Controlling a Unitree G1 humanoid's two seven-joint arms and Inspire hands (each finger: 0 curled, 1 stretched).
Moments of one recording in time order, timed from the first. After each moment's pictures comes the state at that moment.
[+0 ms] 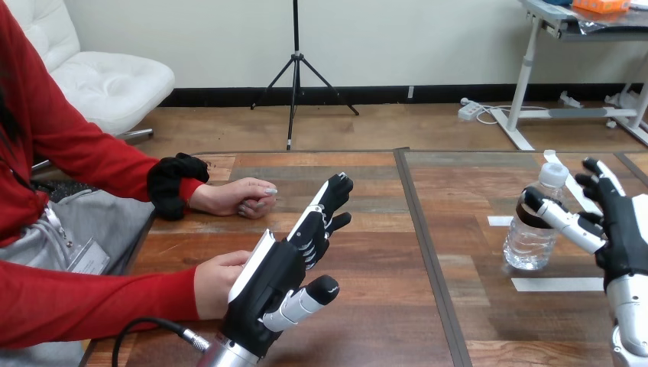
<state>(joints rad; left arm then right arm) -0.30 0.00 0.02 1.16 -0.19 -1.27 -0.67 -0.46 -0.44 -0.17 1.17 -0.19 -0.51 -0.17</state>
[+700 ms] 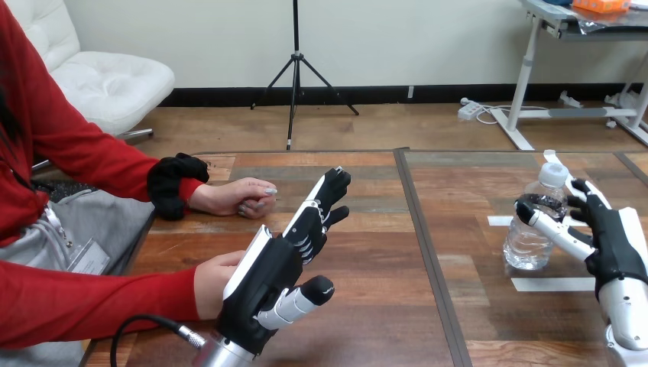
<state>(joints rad) -0.29 0.01 0.02 1.13 -0.26 -1.27 -0.73 -0.52 -0.44 -0.15 1.27 -0.19 -0.44 -0.15</state>
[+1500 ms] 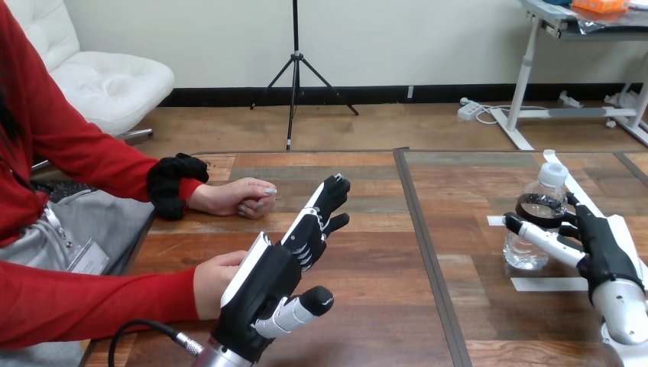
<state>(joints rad) -0.26 0.01 0.02 1.10 -0.27 -1.28 -0.76 -0.56 -0.44 -0.11 1.30 -0.20 -0.37 -0.11</state>
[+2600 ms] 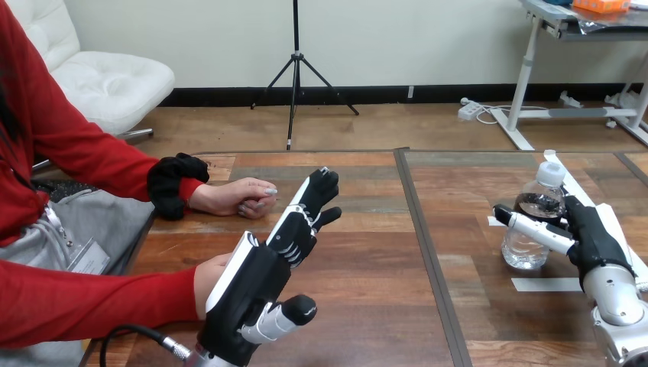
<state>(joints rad) -0.20 0.01 0.02 0.98 -0.35 -1.27 -0.82 -0.61 -0.43 -0.09 1.31 -0.19 -0.31 -0.09</state>
